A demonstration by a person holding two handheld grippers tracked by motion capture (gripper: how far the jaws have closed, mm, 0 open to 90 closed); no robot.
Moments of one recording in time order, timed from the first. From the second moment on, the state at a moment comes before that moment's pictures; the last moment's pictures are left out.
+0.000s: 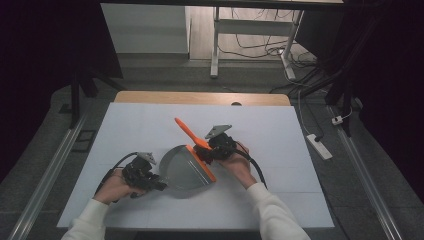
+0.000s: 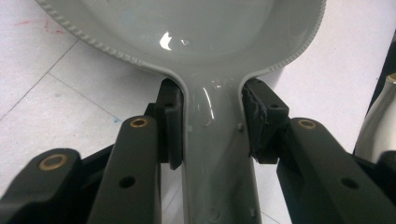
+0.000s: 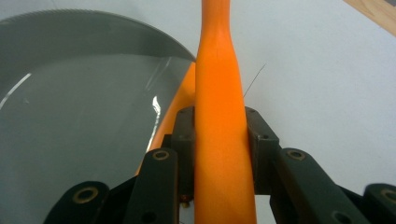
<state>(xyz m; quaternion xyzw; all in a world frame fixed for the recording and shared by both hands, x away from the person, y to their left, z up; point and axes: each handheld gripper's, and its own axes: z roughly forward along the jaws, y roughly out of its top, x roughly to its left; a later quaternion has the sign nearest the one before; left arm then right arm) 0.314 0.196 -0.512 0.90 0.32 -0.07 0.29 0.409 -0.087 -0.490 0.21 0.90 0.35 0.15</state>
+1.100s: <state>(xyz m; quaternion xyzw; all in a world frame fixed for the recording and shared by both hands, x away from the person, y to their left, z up) 0.314 0.195 -0.512 0.90 0.32 -0.07 0.29 0.392 -0.066 -0.486 0.18 0.91 0.35 0.14</state>
